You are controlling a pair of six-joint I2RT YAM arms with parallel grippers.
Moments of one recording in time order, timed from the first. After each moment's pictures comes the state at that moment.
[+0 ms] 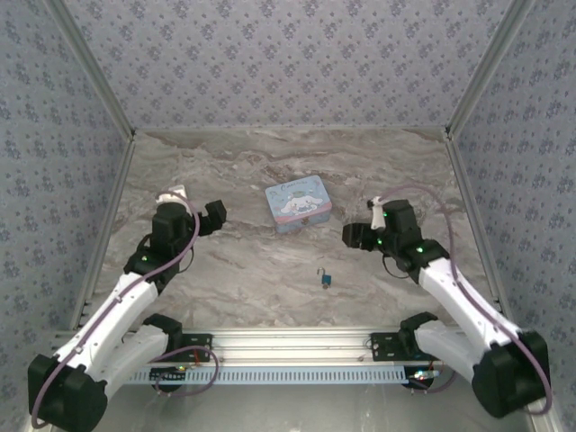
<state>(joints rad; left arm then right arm) -0.37 0.84 0.59 -0.20 -0.22 -0.45 0.33 0.90 0.62 -0.39 -0.16 0.33</state>
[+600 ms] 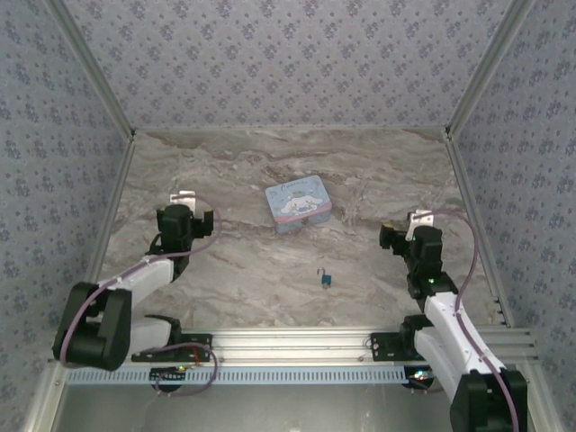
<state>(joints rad) -0.20 1.26 0.40 0.36 -0.31 0.02 0.04 0.76 0.23 0.04 0.15 0.06</state>
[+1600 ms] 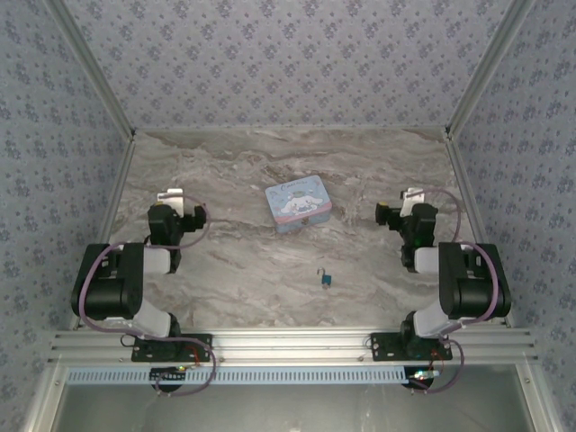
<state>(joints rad) 0.00 1.53 0.38 0.75 -0.04 0.01 -0.05 1.52 0.38 0.76 -0.03 -0.02</state>
